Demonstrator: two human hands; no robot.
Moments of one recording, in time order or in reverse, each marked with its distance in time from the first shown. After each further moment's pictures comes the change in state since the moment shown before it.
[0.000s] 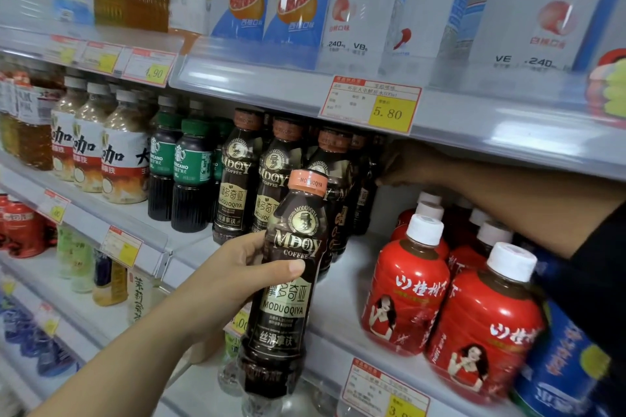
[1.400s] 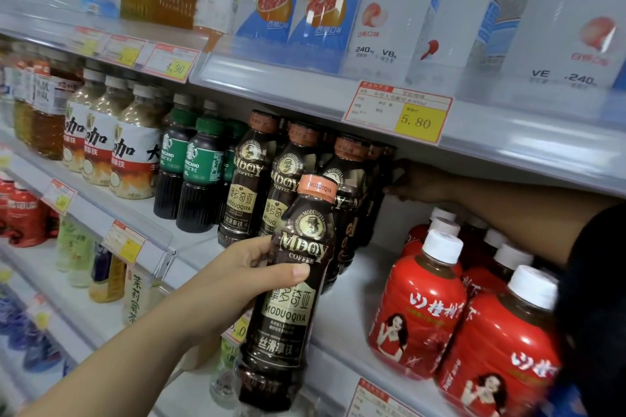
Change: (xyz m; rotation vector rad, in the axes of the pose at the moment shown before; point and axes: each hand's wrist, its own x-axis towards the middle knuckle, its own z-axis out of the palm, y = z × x) left_hand 0.007 -0.012 -0.011 -0.013 -0.010 0.012; right_hand 0.026 0.018 0.006 -0.236 -0.003 -0.021
